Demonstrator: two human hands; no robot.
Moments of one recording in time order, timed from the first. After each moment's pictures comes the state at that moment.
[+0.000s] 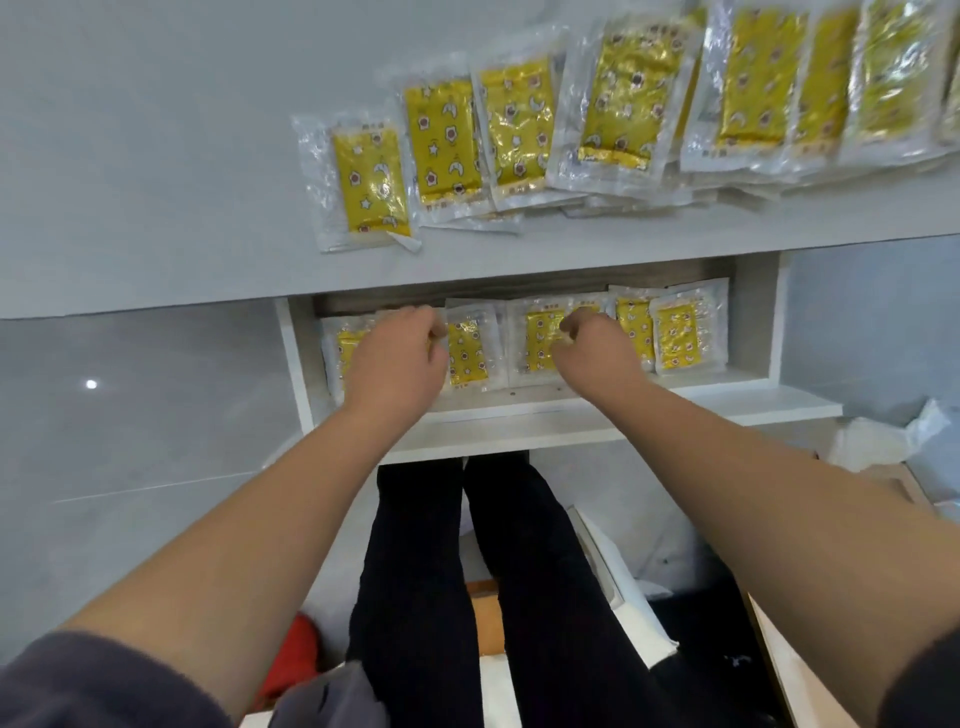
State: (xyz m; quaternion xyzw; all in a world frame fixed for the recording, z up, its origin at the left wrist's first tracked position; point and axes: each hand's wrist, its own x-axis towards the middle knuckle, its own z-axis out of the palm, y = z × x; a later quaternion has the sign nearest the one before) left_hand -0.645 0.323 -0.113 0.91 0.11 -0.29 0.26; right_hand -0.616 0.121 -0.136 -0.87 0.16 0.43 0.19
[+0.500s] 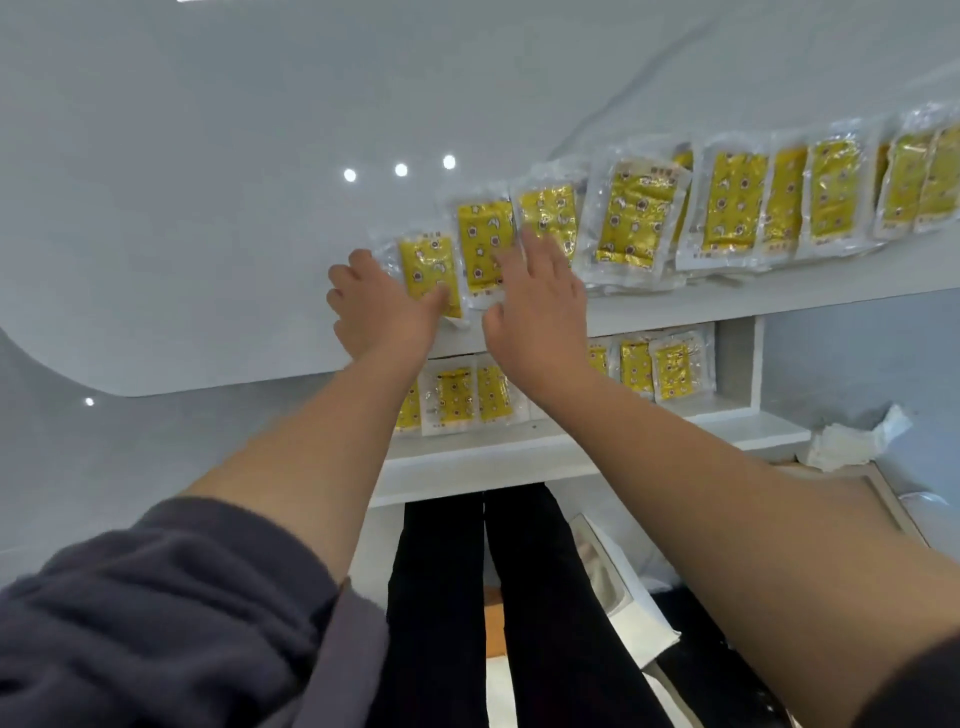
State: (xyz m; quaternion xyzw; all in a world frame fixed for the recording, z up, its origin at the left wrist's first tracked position) left_hand -0.528 0.375 -0.073 0.87 0.35 -0.26 0.22; right_hand -0.530 0.239 -0.040 -0.95 0.01 0.27 0.17
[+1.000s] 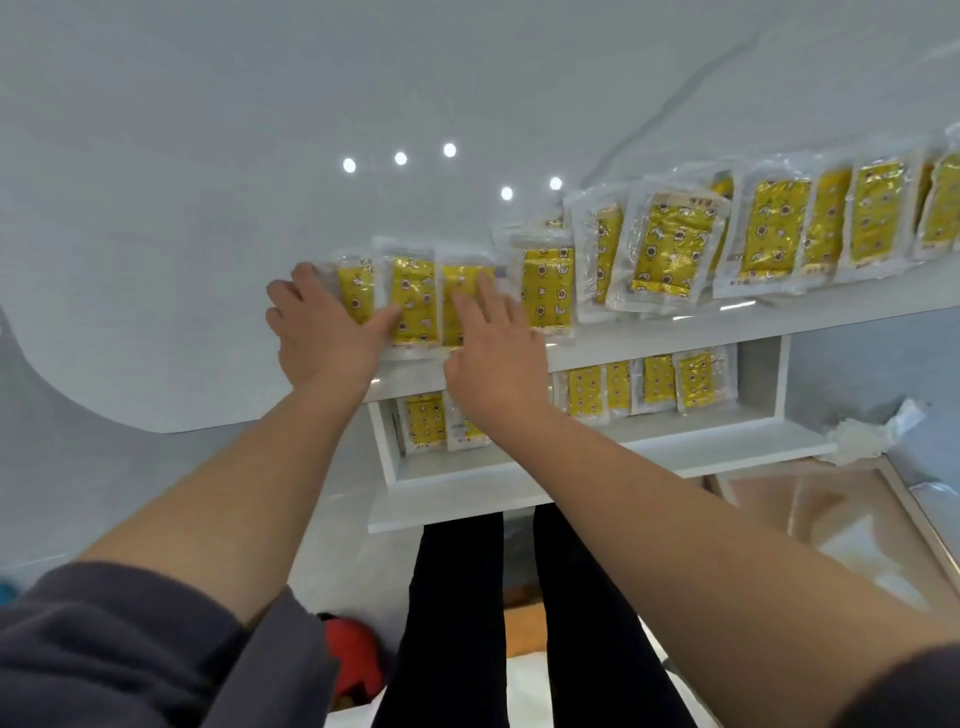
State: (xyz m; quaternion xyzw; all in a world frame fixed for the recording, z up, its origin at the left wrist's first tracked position) left_hand -0.517 0.457 -0.077 0.89 0.33 -0.25 0.17; right_hand -0.530 0.308 -0.056 -0.92 0.00 0.37 0.14
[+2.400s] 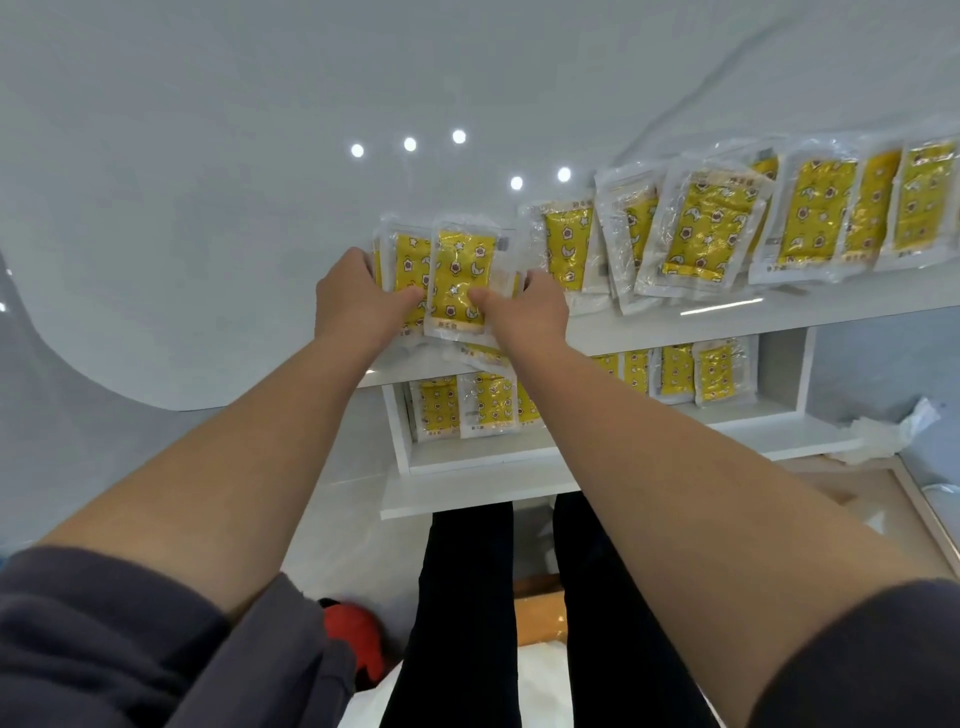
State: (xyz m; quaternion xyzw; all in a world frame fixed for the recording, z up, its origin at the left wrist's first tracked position) left_hand -0.505 0.465 -0.072 0.82 0.32 -0.32 0.34; right_hand -0.508 0.312 -0.084 -0.75 0.39 0.34 0.41
